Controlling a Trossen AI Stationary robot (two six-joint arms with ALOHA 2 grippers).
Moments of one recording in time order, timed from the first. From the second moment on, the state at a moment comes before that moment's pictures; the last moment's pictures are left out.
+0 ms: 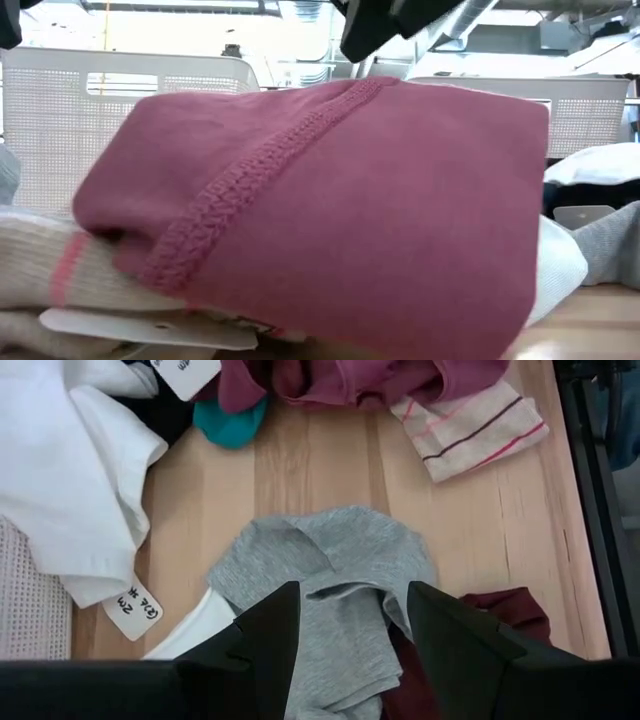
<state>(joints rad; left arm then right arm) -0.90 1.52 1.17 -0.83 -0.52 -0.73 0.50 1.99 1.64 -0.66 0.06 -0.14</state>
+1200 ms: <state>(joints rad) -0.88 1.52 1.18 -0.79 -0.51 -0.70 0.46 1.90 1.64 -0.70 0.16 -0.20</state>
